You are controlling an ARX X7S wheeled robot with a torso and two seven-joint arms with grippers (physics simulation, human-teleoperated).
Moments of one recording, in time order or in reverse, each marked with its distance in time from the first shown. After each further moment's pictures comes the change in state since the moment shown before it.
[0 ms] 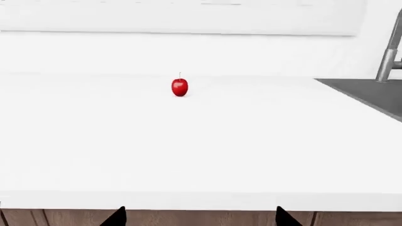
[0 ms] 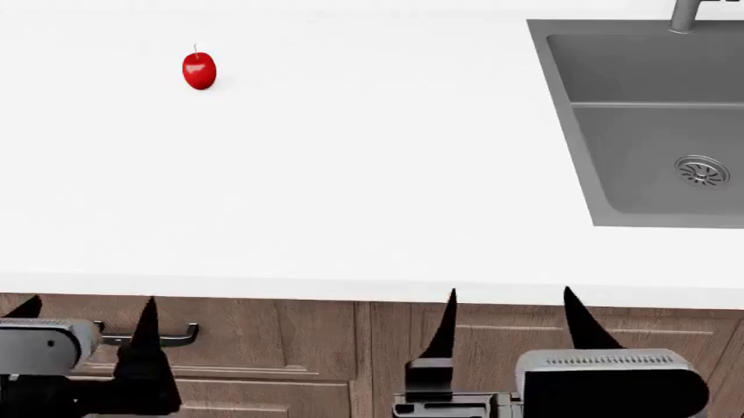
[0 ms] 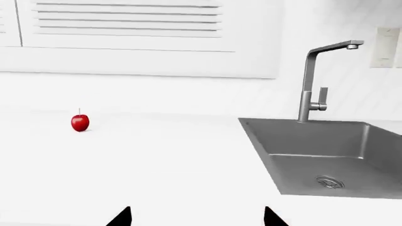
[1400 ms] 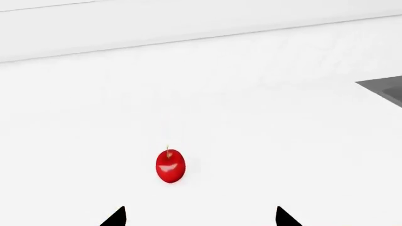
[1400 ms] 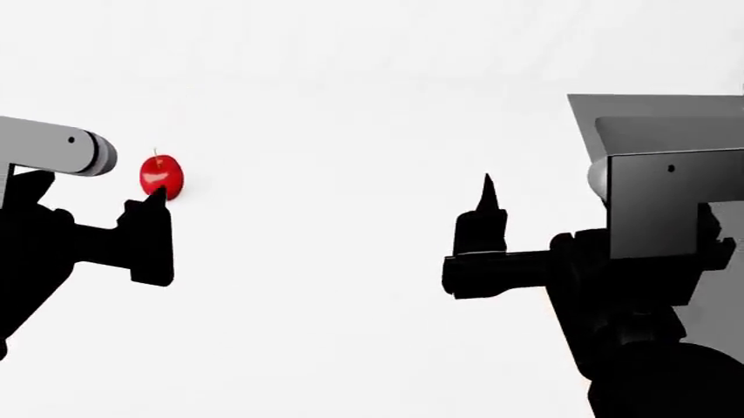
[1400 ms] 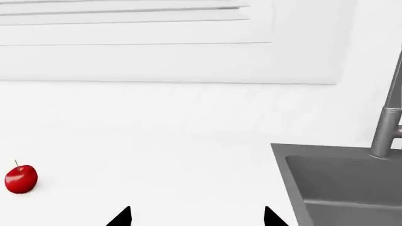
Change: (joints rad) left arm -0.617 -0.046 -0.011 -0.228 -0.272 -0.545 -0.011; right arm 0.485 0.092 0.198 0.023 0.390 0.627 -0.048
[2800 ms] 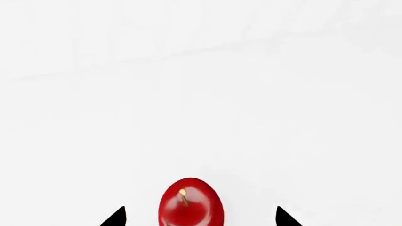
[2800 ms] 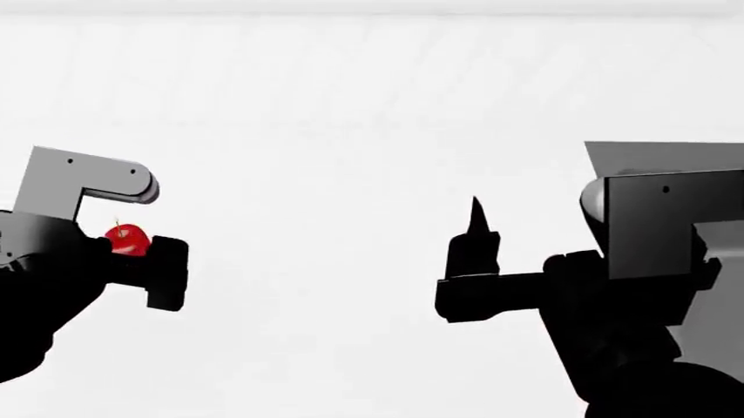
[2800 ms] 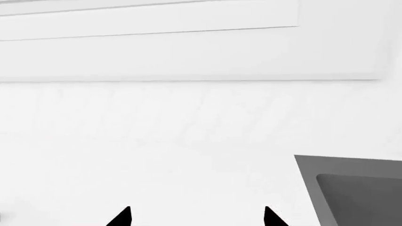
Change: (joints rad) left arm -0.081 0.002 0.223 -0.532 0.172 0.231 0.146; right arm -0.039 0.012 0.020 -0.013 0.075 0.011 0.000
